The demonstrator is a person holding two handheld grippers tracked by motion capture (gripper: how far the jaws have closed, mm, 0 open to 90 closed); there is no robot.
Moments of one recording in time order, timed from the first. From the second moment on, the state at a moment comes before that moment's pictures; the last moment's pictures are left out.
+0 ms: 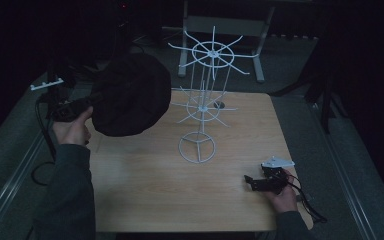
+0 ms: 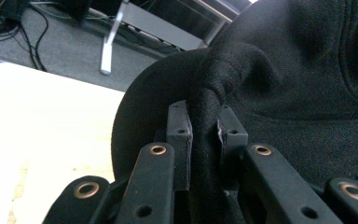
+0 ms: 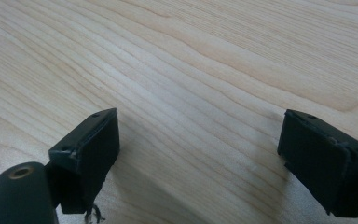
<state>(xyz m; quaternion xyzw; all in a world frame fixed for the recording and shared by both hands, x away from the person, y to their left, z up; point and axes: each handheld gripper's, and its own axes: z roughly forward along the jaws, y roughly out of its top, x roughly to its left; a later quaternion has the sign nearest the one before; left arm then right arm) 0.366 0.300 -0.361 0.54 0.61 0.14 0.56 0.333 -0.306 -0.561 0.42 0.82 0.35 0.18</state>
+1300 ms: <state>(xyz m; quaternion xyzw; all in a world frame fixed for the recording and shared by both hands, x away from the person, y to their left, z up) 0.371 0.306 -0.336 0.52 0.61 0.14 0.59 0.333 -0.306 -0.561 0.42 0.82 0.35 0.18</state>
